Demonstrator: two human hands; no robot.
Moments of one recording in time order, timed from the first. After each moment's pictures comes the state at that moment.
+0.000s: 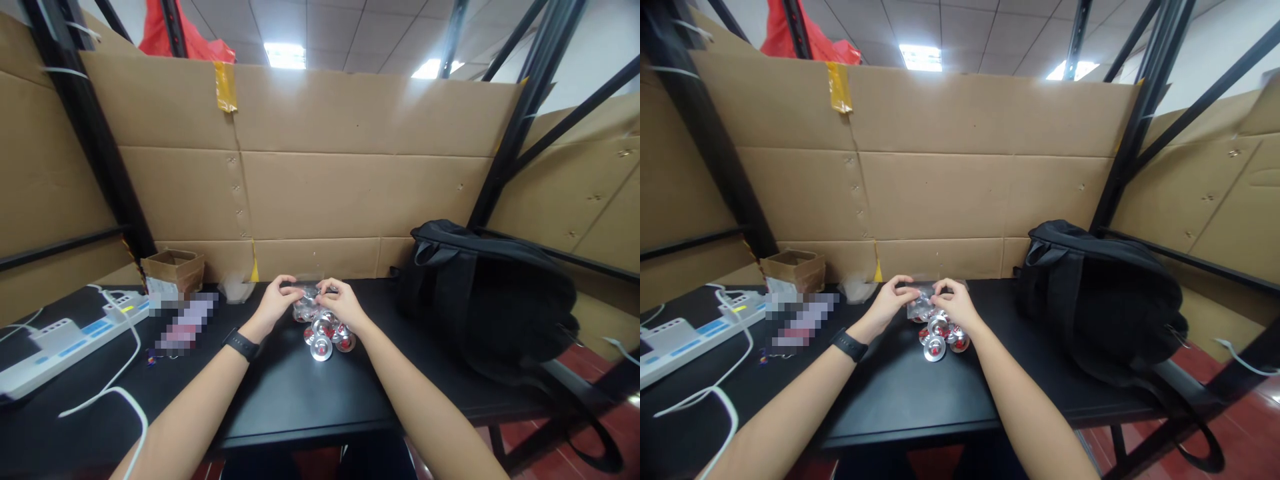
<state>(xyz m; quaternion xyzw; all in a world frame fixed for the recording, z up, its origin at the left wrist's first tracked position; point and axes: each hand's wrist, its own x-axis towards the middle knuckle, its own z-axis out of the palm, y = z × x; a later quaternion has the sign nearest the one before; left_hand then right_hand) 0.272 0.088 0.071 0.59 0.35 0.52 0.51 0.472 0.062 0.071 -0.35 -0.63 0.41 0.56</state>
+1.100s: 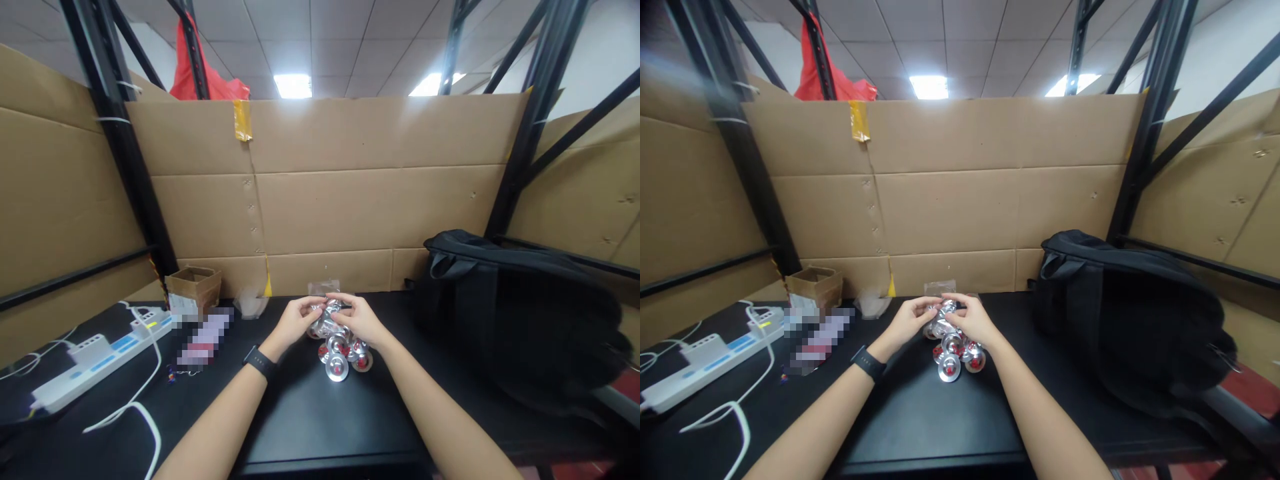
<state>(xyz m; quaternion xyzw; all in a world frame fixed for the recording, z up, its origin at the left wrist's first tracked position) 0.278 0.092 0.070 0.71 0.26 0.47 0.45 0.482 0.057 0.080 -0.36 -0.66 0.44 0.49</state>
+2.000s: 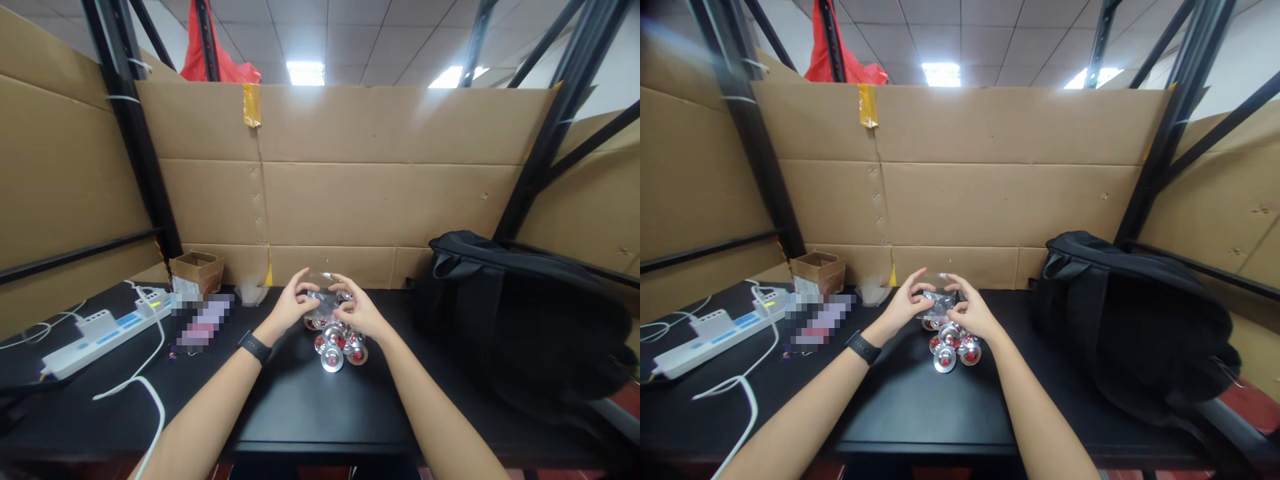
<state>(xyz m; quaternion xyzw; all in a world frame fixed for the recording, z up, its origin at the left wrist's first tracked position) 0.273 0.087 0.077 0.64 0.27 0.53 0.48 0.489 0.051 0.092 -0.32 -0.71 0.40 0.48</state>
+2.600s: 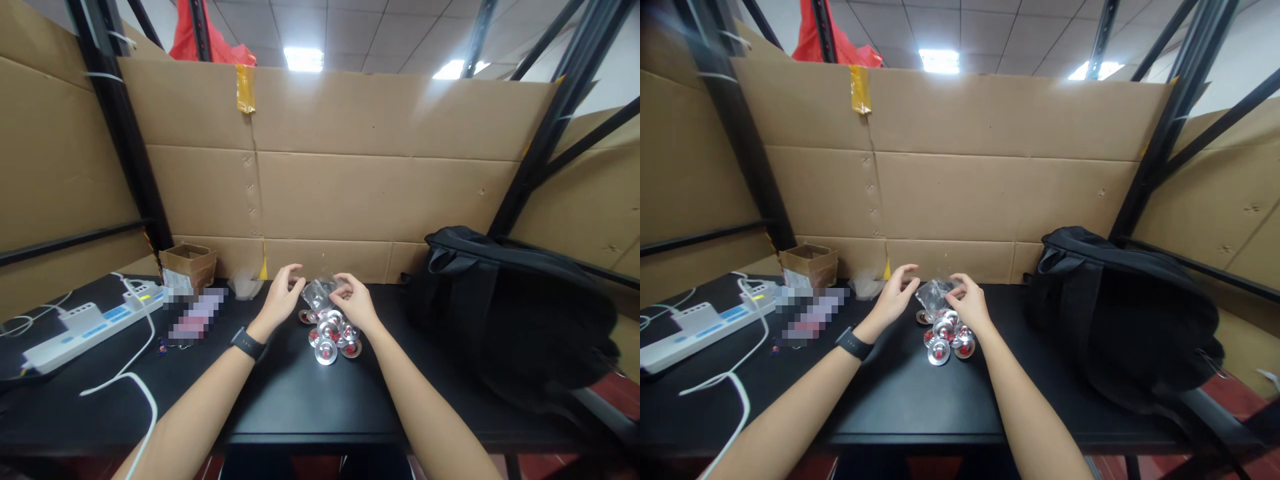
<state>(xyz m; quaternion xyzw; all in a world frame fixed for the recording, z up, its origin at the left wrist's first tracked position) 0.271 0.077 0.092 0.71 0.38 0.56 0.21 0.488 0.071 0.075 -0.45 -0.68 0.24 0.53</state>
